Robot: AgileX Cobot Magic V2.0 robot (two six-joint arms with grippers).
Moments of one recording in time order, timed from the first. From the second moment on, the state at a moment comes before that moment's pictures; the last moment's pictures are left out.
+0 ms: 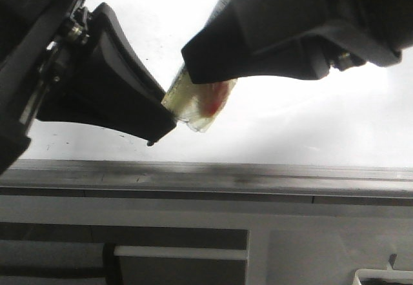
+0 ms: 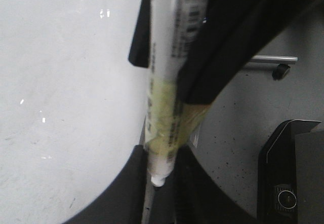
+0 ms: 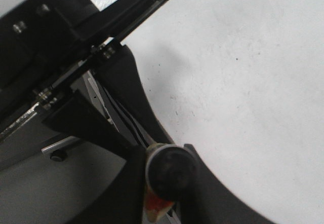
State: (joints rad) left arm -0.78 1.24 -0.77 -0.68 0.48 1.28; right arm 0.90 1.08 -0.58 0.00 -0.03 -0.03
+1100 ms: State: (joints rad) left arm -0.62 0.69 -0.48 -0.93 0.21 0.90; right arm 0.77 0.94 -0.58 -0.26 -0.03 -0.03
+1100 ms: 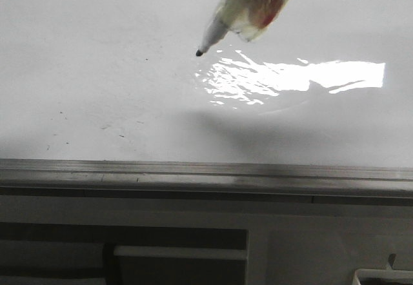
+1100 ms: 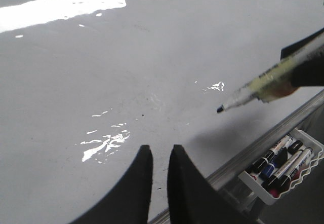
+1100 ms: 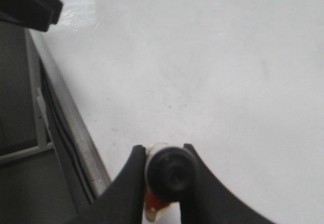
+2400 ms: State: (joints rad) left arm -0.62 0.68 -0.47 -0.96 0.11 0.90; right arm 0.66 1.04 -0.65 -0.37 -0.08 -0.05
